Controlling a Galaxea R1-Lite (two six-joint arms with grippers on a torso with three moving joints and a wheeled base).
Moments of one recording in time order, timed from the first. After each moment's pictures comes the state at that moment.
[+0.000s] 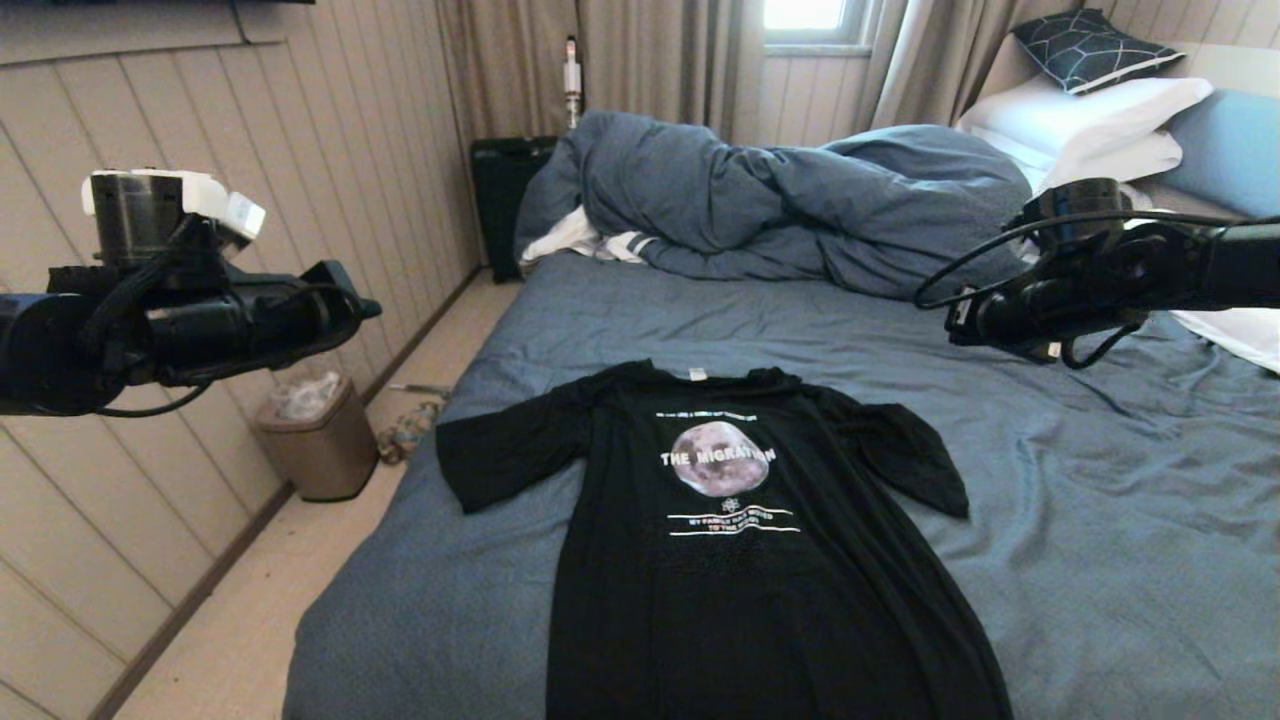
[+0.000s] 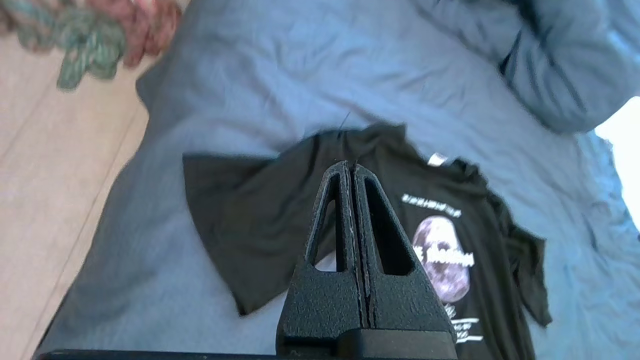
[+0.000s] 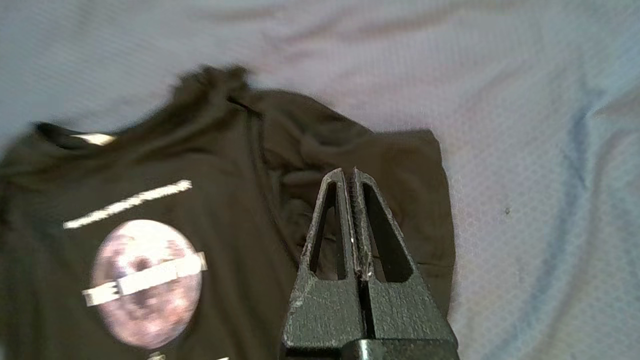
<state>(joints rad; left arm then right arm) -0.09 1.76 -1.18 -0.28 -0.19 -0.52 -0.08 2.11 -1.81 0.30 0.03 0.33</state>
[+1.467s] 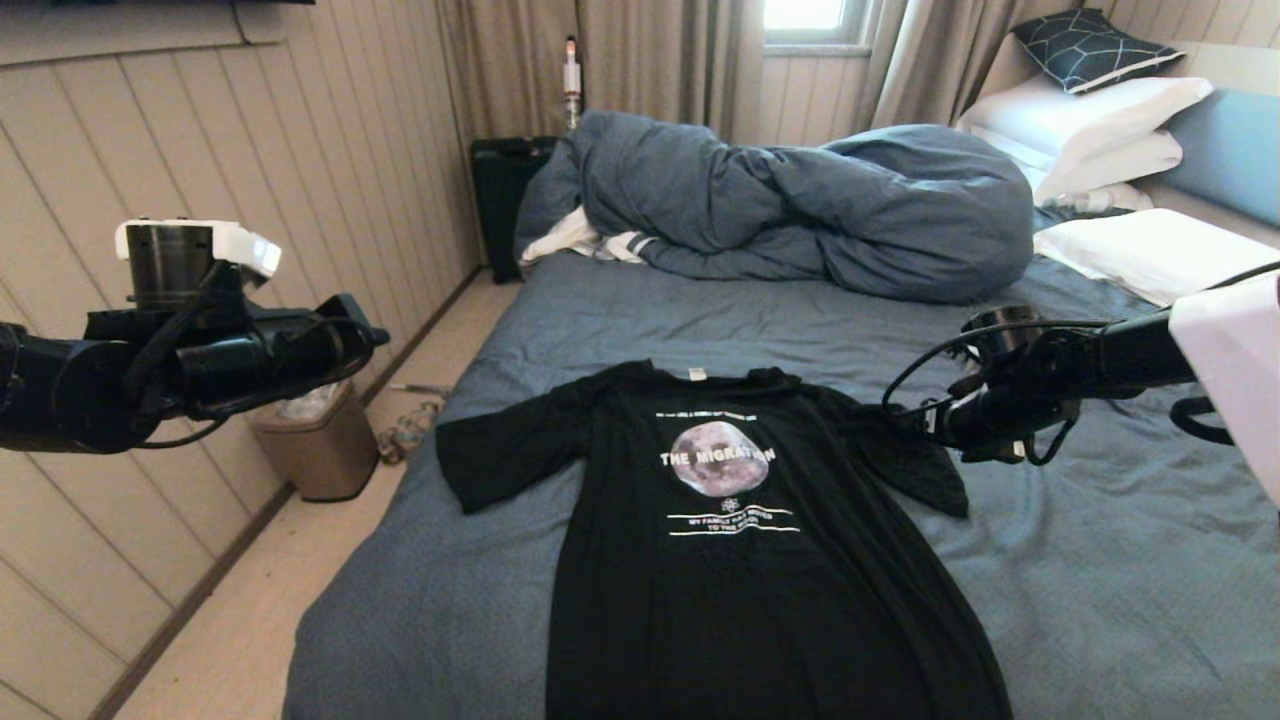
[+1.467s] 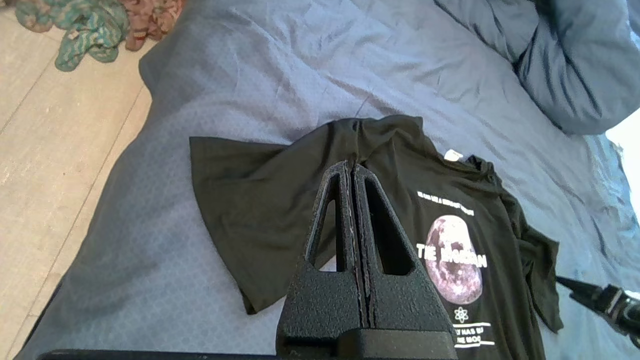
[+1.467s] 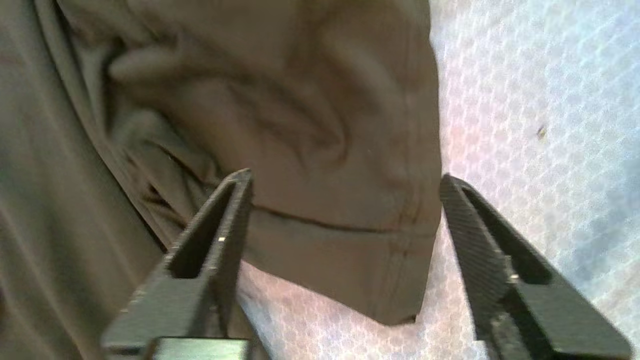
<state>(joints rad) -0.09 1.81 -1.09 -0.40 -0.19 -0.55 -0.10 2.31 -1.68 0.29 0.02 0.24</state>
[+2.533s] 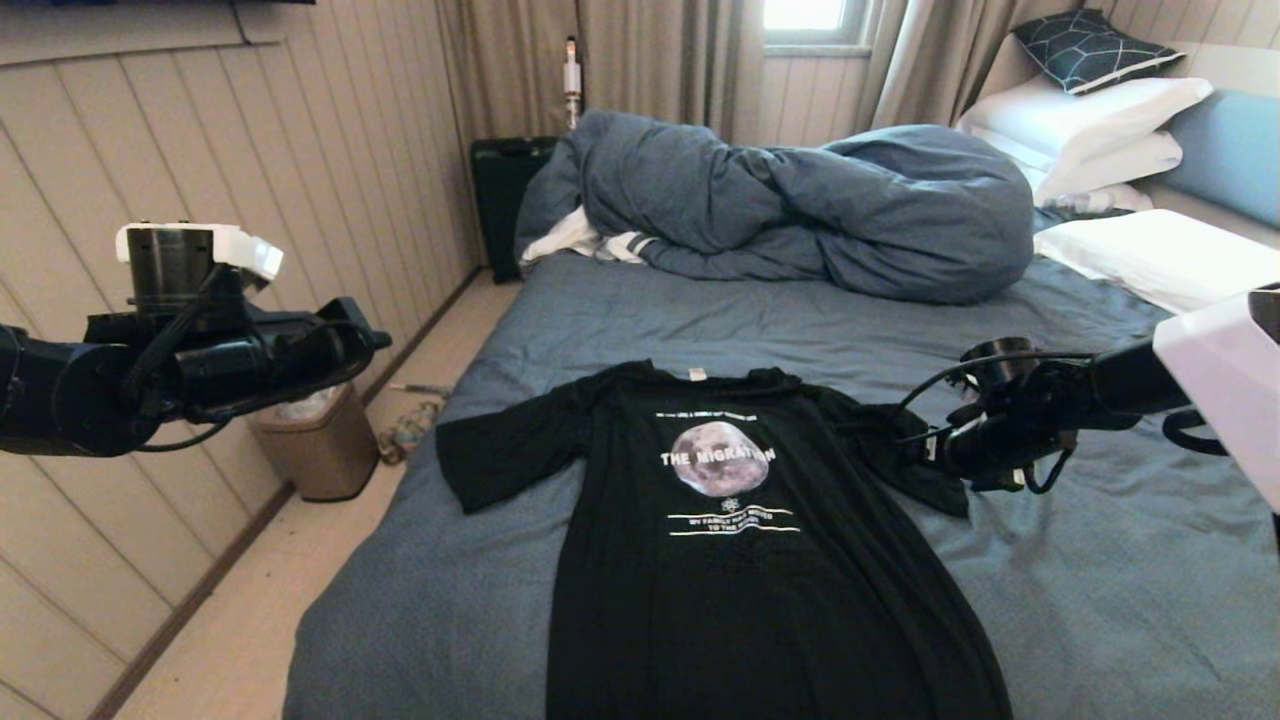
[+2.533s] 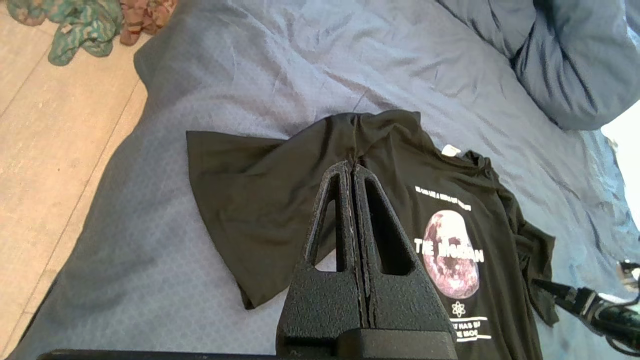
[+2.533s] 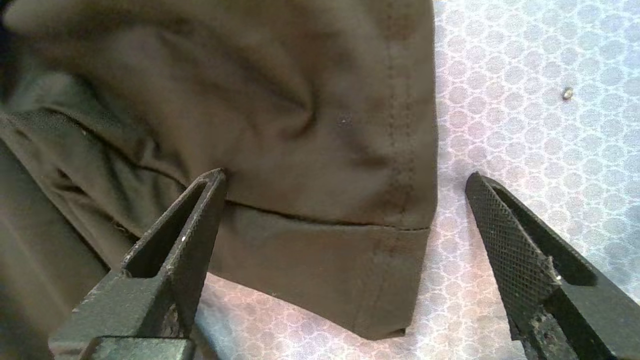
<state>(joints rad) -0.09 1.81 -1.08 -0.41 -0.20 -0.55 -0.12 2.33 -1.57 0.20 0.02 0.23</state>
